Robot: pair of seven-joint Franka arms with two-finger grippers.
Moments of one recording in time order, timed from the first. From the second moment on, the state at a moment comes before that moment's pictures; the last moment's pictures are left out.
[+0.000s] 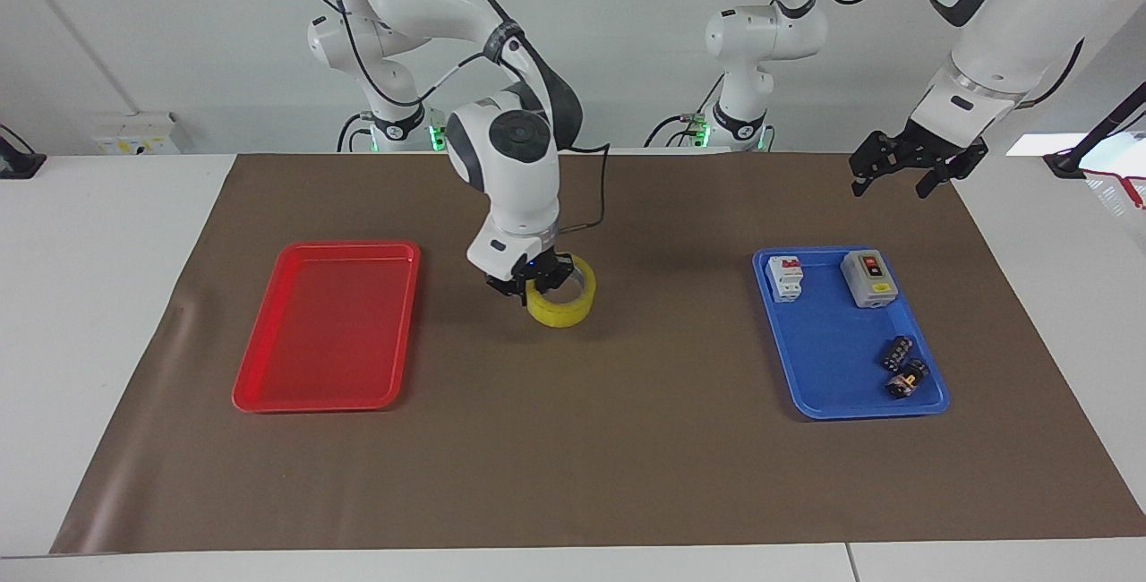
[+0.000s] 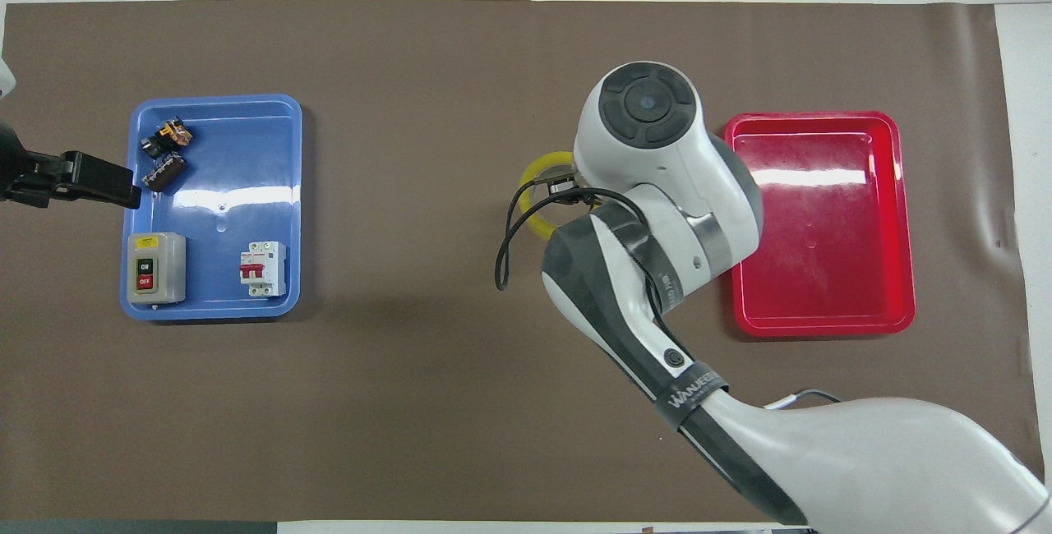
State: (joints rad) left arm -0.04 0.00 -0.02 -1.61 -0.03 1.57 0.05; right arm 0.39 0.33 0.06 -1.61 -0.05 1.93 0.34
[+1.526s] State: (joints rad) left arm -0.04 0.00 -0.02 -1.61 -0.03 1.58 0.07; right arm -0.15 0.19 0.06 -2.15 -0.06 2.40 -0.46
